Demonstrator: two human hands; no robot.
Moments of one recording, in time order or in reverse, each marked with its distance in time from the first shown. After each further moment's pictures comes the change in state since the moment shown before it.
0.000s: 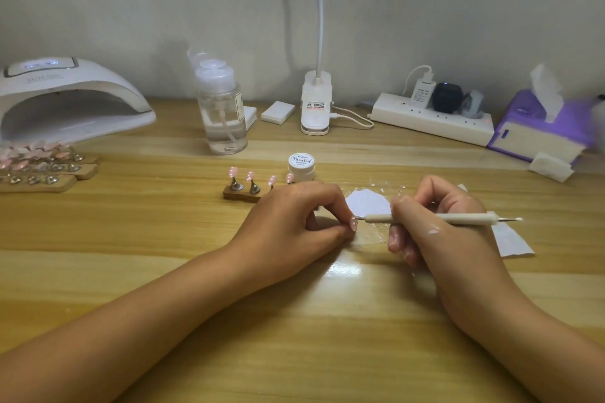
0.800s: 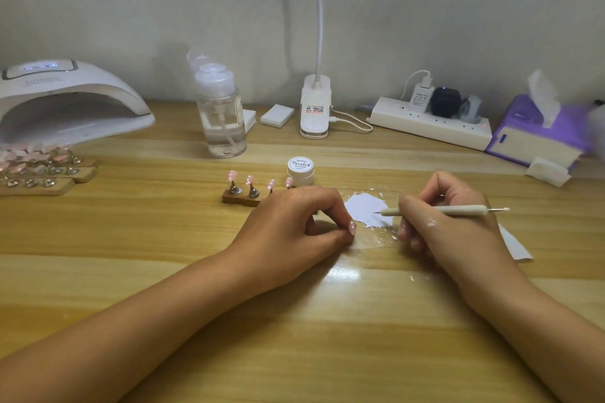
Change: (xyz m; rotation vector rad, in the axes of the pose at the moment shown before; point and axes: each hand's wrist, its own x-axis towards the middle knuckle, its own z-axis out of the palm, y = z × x) left_hand -0.001 0.003 -0.001 0.039 0.007 -0.005; right_hand 0.023 0.011 -0.021 -0.338 0.045 -0.034
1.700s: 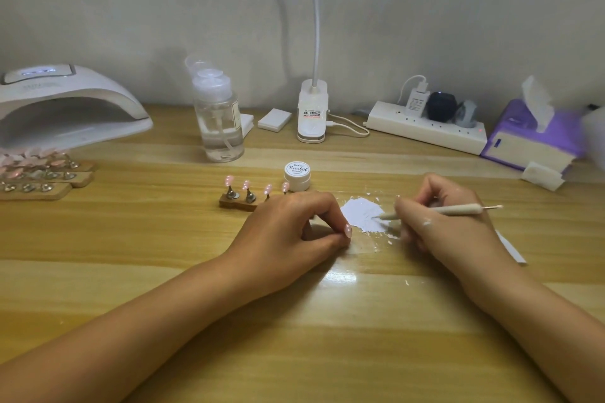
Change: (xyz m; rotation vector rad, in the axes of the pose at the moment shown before) left_hand 0.003 0.001 -0.001 0.002 -0.004 0.037; right_hand 0.009 0.002 -0.003 -0.132 -0.008 -0.003
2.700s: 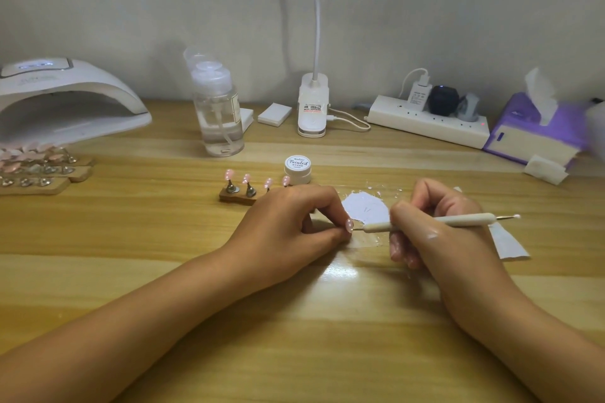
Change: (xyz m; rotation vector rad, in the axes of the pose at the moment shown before) left_hand -0.001 -0.001 0.000 -0.022 -0.008 -0.014; right_hand -0.030 -0.020 0.011 0.428 -0.079 0.023
